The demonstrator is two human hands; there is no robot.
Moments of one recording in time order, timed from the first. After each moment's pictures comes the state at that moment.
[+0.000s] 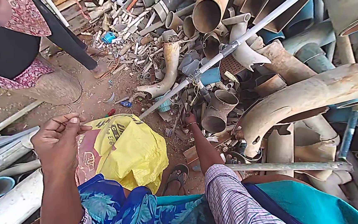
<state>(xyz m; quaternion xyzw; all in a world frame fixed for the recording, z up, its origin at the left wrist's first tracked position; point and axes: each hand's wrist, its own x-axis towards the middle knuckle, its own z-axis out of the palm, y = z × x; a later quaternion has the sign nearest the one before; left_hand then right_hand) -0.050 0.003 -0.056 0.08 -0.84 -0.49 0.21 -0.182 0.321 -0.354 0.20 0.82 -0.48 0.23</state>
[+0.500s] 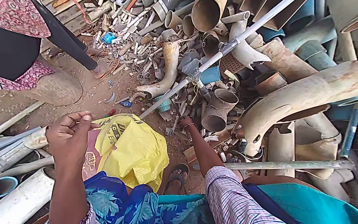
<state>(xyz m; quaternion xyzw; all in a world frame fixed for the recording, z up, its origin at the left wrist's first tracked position) -0.056 0.015 -0.059 0.06 -0.87 -0.46 0.18 -0.171 0.304 -0.348 0.17 0.78 -0.51 0.31</state>
